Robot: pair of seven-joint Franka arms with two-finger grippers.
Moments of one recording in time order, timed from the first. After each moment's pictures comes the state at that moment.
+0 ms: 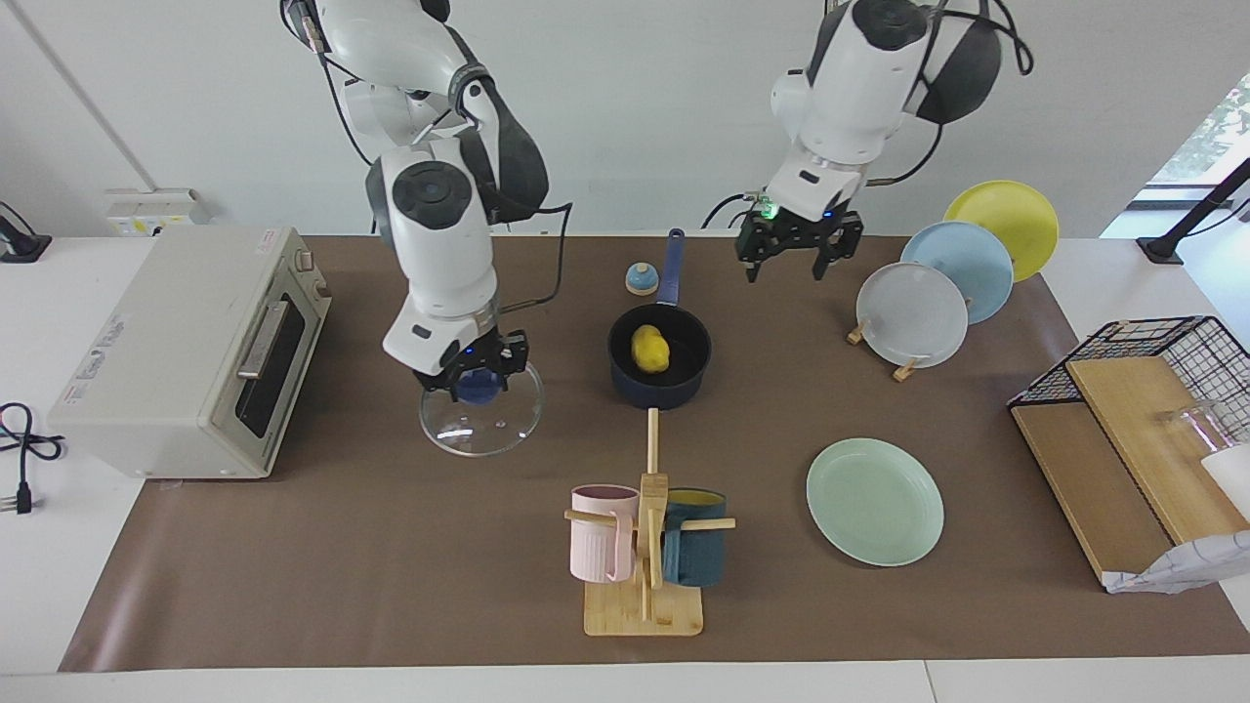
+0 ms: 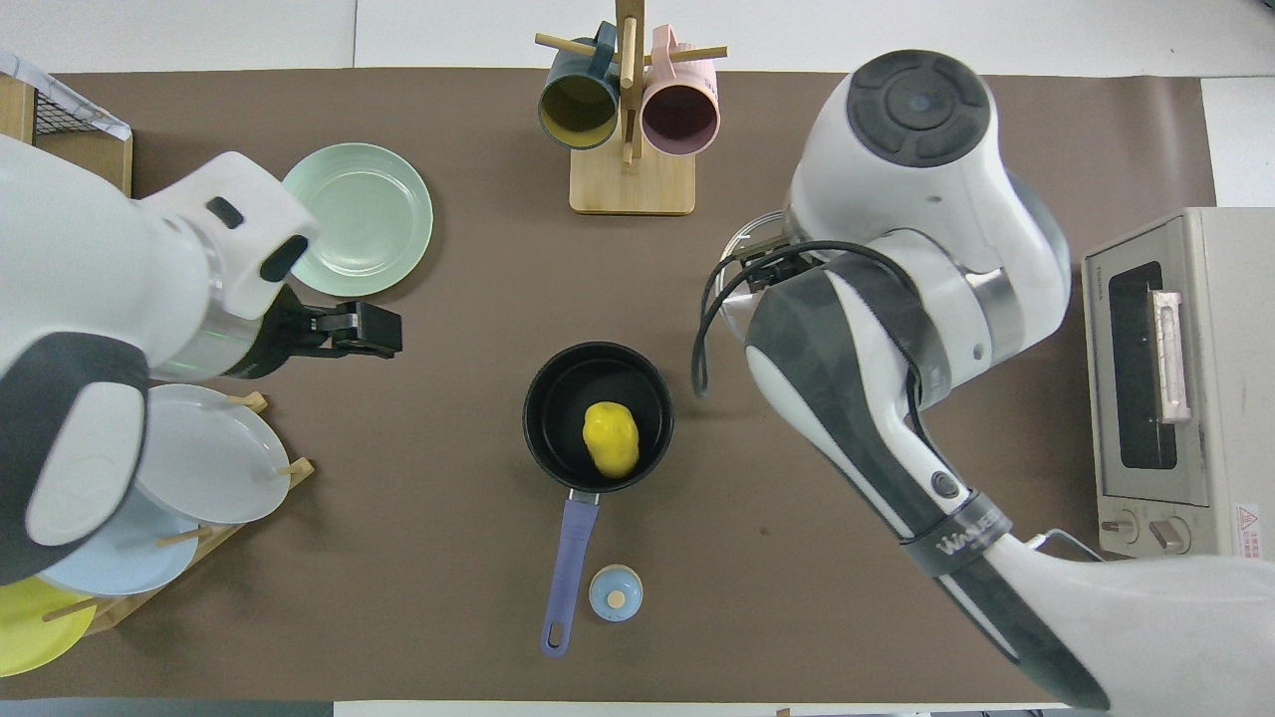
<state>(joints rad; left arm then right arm) -0.50 -0.04 -0.05 -1.82 -0.05 1.83 -0.54 0.14 0.33 0.13 -1.53 -0.11 1.82 0.04</state>
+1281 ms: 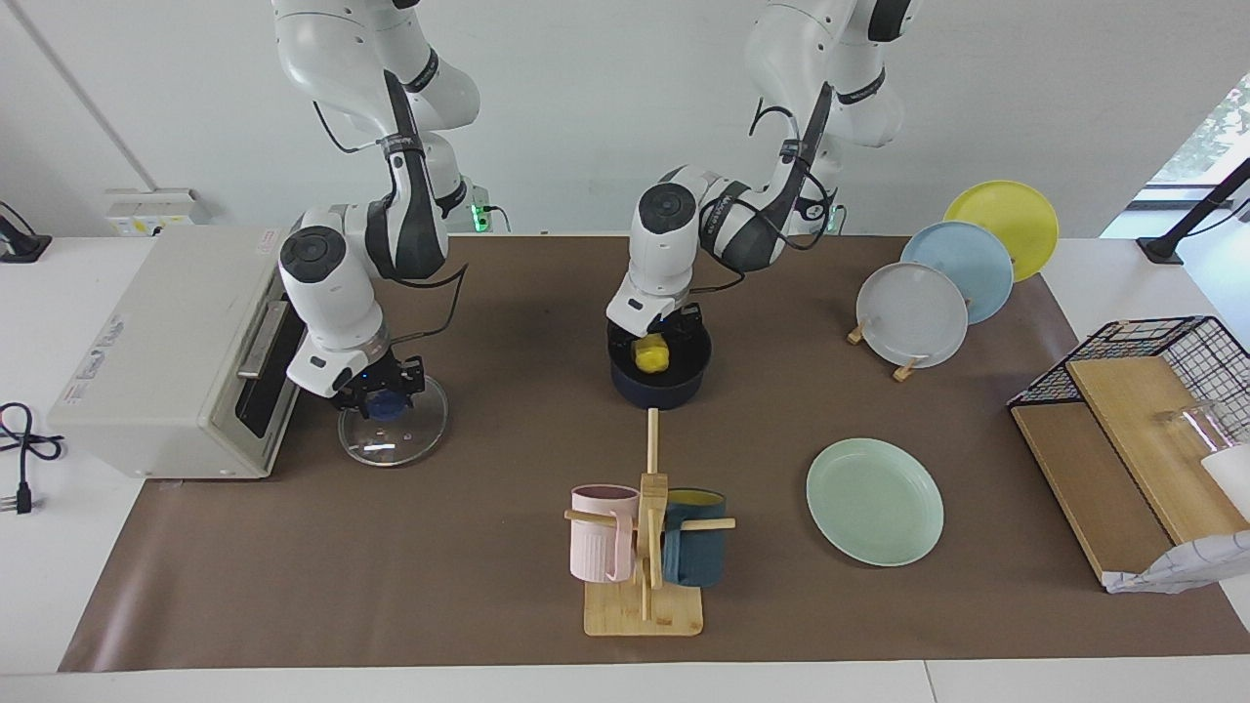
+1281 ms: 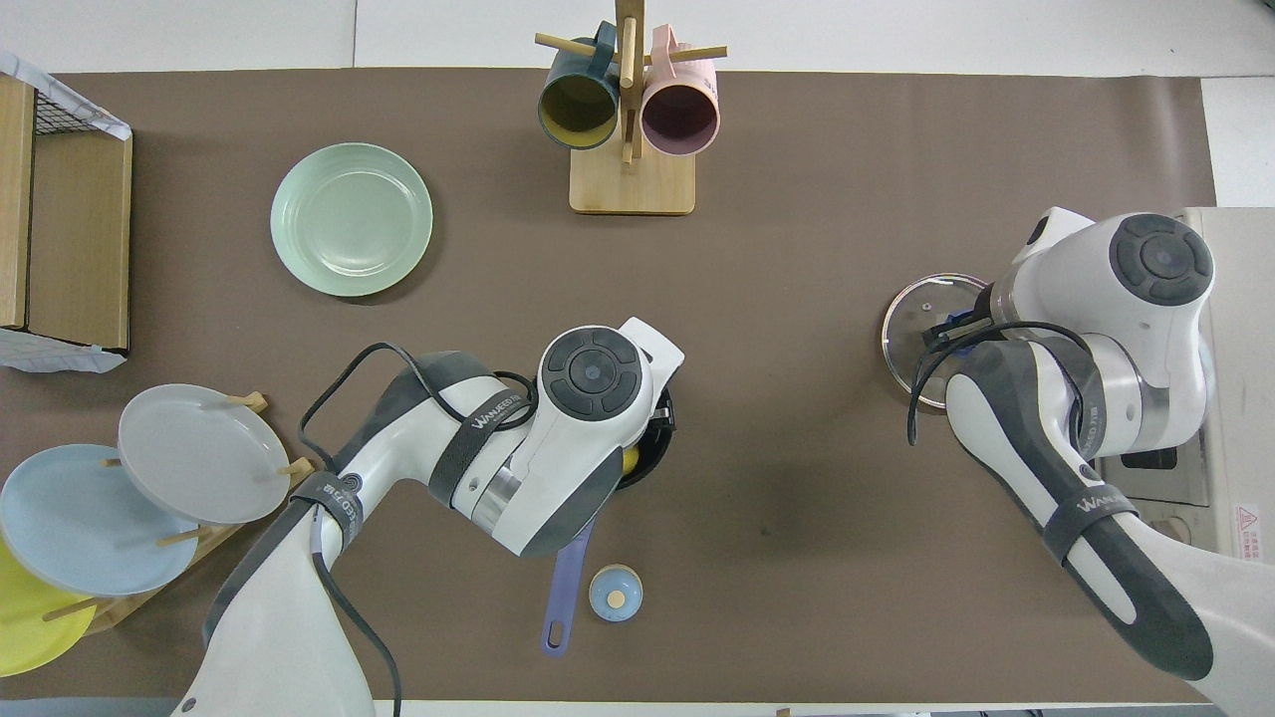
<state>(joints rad) -0.72 0.30 -0.05 -1.92 -0.05 2.14 -0.76 0.07 0.18 -0.03 -2.10 -0.08 2.30 -0.19</state>
